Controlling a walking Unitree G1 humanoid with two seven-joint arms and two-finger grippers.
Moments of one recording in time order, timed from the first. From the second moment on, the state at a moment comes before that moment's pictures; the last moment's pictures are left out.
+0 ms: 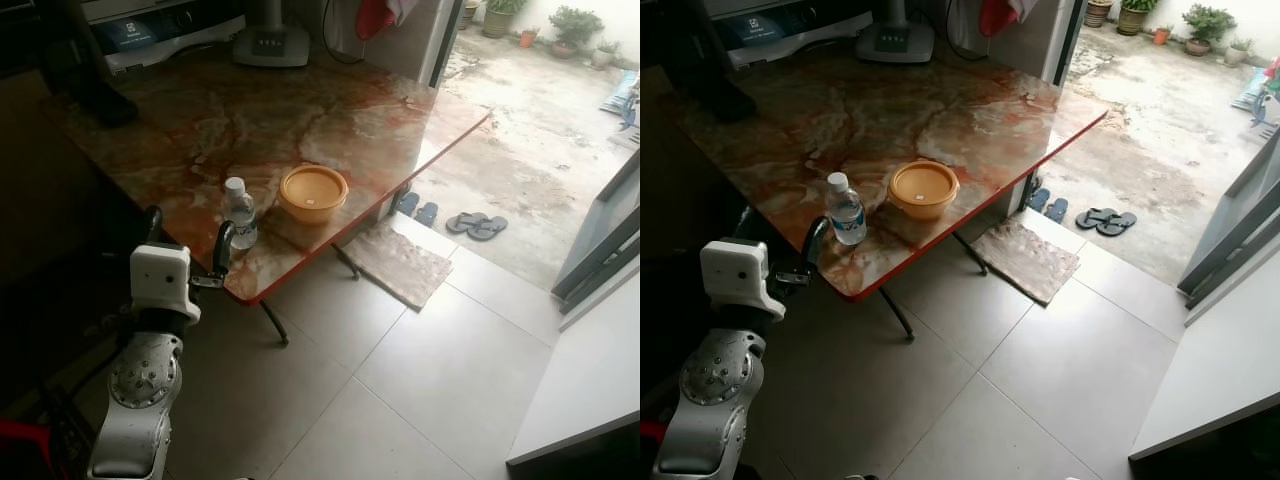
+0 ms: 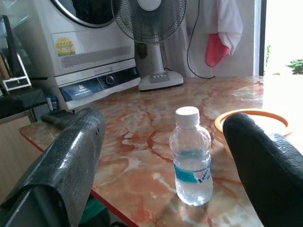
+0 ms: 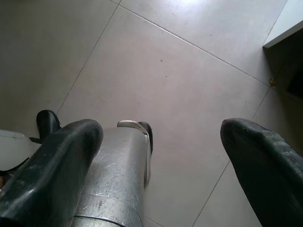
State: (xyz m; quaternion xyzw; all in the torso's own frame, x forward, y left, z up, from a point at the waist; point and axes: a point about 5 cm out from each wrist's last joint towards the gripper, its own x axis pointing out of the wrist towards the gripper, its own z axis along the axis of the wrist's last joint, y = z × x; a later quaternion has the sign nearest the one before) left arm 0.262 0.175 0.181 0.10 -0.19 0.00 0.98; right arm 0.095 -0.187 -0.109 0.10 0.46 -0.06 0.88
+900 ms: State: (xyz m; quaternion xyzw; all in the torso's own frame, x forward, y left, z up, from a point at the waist) left arm 0.263 0.163 0.177 0.08 -0.17 -0.01 0.98; right arm 0.094 -0.189 -0.108 0.10 0.46 -0.05 0.88
